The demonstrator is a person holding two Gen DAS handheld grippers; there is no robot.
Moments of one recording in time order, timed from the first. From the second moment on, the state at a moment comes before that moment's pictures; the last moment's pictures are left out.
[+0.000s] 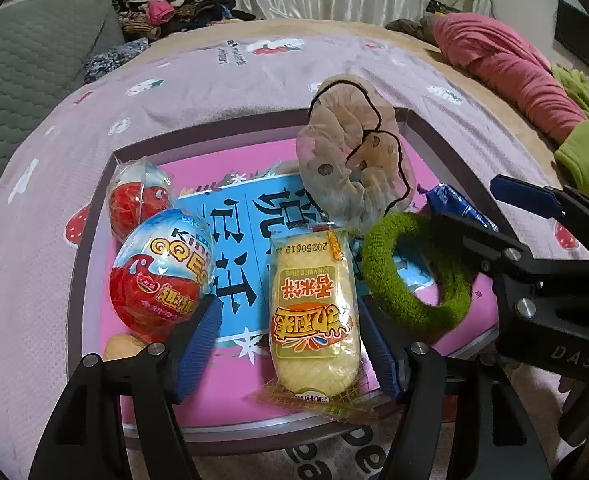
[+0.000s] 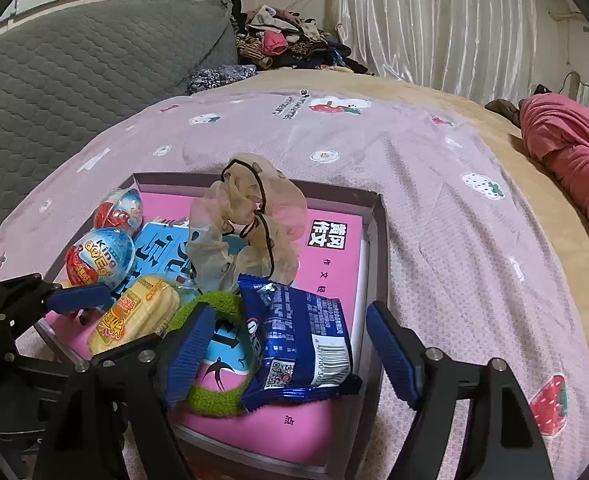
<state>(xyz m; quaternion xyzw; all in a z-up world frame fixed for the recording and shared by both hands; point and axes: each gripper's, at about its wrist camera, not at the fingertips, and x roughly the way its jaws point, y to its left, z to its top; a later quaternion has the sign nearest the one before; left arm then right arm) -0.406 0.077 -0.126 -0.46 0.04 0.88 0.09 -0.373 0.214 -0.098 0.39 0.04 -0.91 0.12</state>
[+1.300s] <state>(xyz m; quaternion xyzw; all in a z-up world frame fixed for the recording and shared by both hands) -0.368 0.037 -0.035 -0.34 -0.01 0.94 0.06 -0.319 0.217 -0.016 0.27 0.00 -0.96 0.11</state>
